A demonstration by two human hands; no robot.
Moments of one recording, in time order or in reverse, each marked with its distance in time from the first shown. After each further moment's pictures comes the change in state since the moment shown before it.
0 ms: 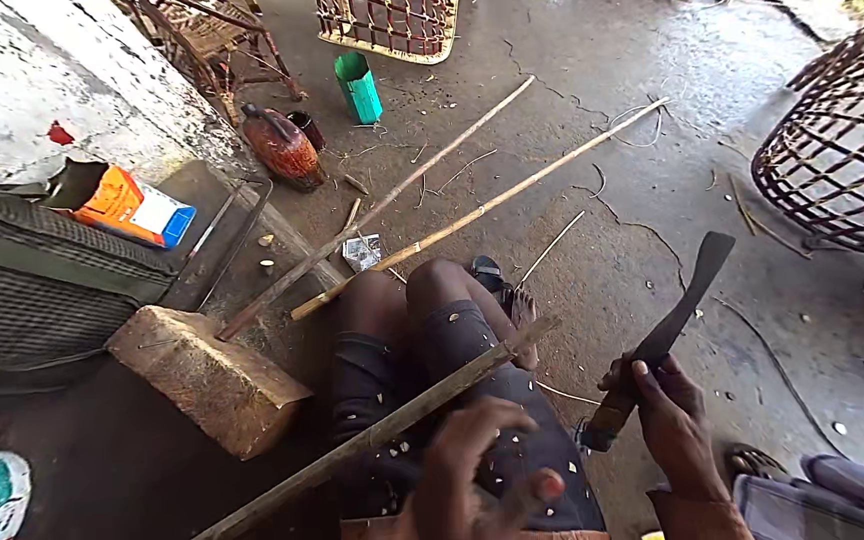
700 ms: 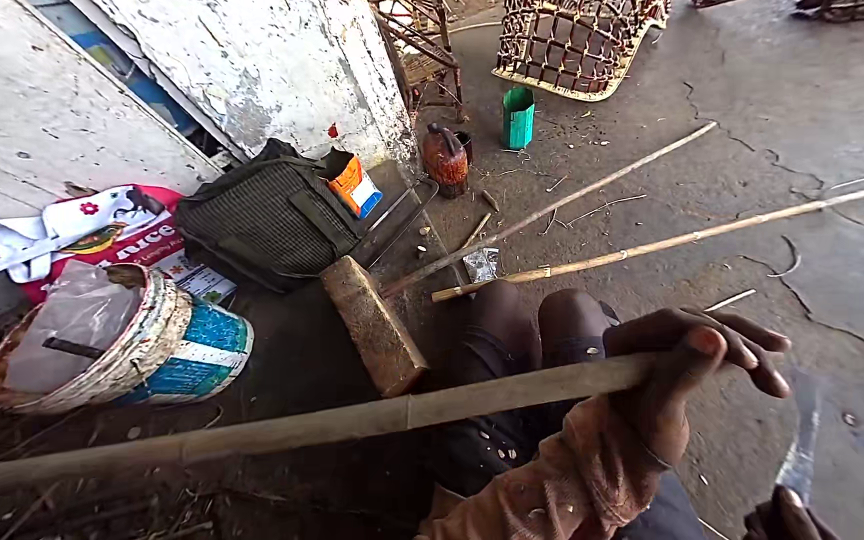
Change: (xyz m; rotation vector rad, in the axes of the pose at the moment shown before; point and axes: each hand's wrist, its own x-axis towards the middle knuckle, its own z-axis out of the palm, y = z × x) left_hand 0.124 -0.006 0.021 -0.844 0.329 0.562; right_hand -0.008 0.025 0.016 -0.060 0.198 0.495
